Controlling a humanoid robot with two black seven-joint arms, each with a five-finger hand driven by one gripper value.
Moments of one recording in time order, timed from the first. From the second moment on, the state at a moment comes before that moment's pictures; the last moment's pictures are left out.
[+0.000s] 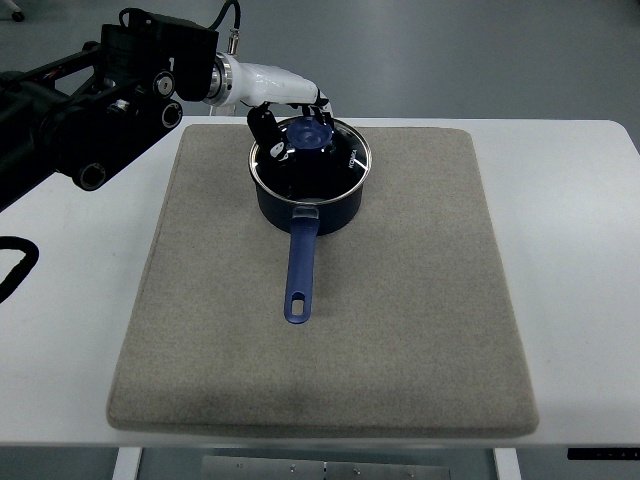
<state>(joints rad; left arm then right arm) -1.24 0.29 -0.55 -0.91 1.83 -0.56 -0.14 0.04 0.00 -0.05 0.19 -0.01 -0.01 0.07</state>
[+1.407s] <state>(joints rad) -1.27 0.31 -0.56 -0.91 1.81 -0.61 -0.14 0.04 0.00 -0.05 0.19 -0.01 -0.01 0.07</state>
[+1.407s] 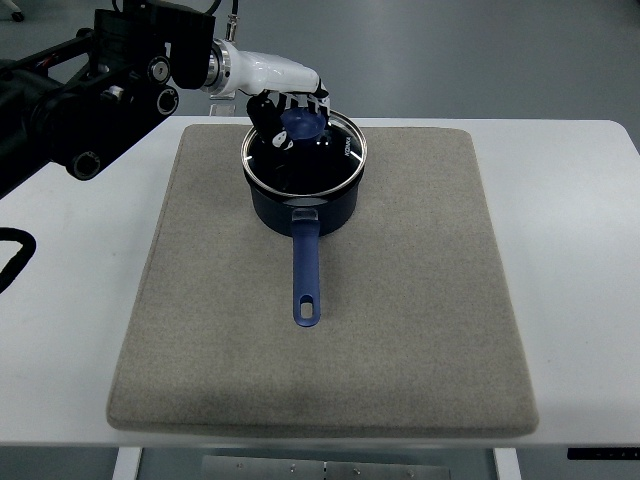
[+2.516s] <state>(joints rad) -1.17 0.67 -0.59 -0.91 1.72 -0.61 -0.15 0.04 0.00 -0.05 0.19 -0.01 -0.01 0.07</state>
